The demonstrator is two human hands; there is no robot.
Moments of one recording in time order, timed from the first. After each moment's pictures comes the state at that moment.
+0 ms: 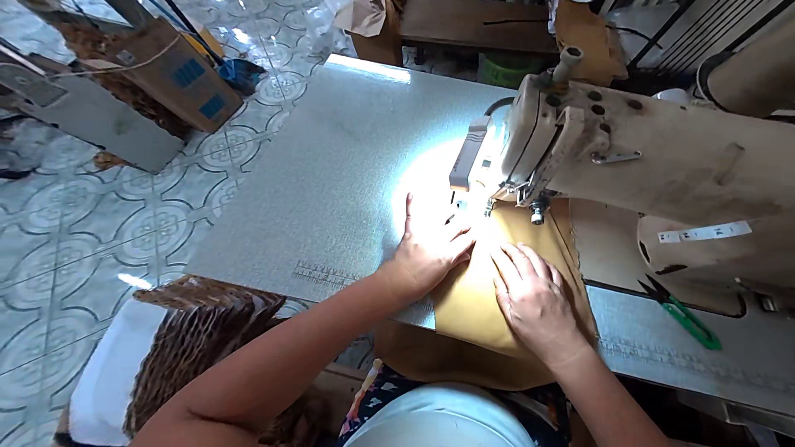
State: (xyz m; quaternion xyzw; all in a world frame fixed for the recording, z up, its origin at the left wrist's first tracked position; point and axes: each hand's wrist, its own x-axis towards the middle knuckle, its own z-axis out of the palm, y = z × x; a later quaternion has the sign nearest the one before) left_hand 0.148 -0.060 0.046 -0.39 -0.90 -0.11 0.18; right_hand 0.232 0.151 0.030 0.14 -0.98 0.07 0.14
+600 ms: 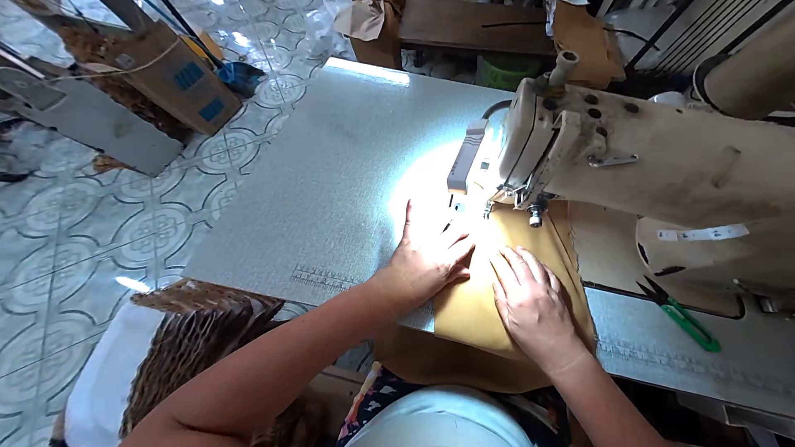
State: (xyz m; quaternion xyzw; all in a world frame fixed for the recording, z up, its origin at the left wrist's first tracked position) left_hand 0.153 -0.064 0.050 -0.40 -0.91 -0.09 0.11; right_hand 0.235 0.149 0.031 0.13 -0.98 0.07 0.13
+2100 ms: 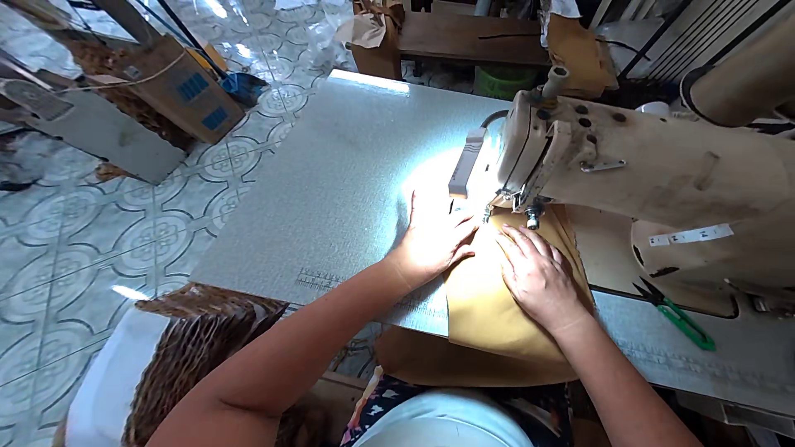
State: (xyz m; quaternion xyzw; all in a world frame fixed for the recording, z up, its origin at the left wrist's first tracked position) left_hand 0.117 -0.055 0.040 -0.40 -0.90 -0.13 0.12; right_hand 0.193 0.173 0.030 0.15 -0.98 0.10 0.11
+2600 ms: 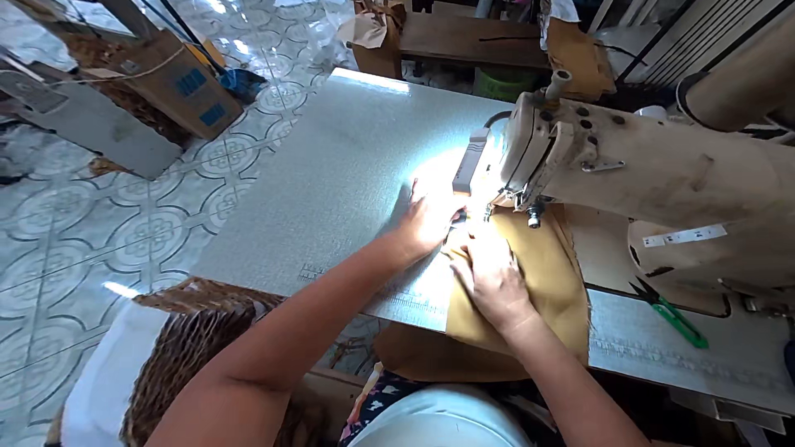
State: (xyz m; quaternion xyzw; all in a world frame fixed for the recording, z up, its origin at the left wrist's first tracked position) left_hand 0.091 -0.059 0.056 -0.34 -0.90 -0.24 0.09; right_hand 0.198 0.098 0.036 0.11 -0.96 0.20 0.16
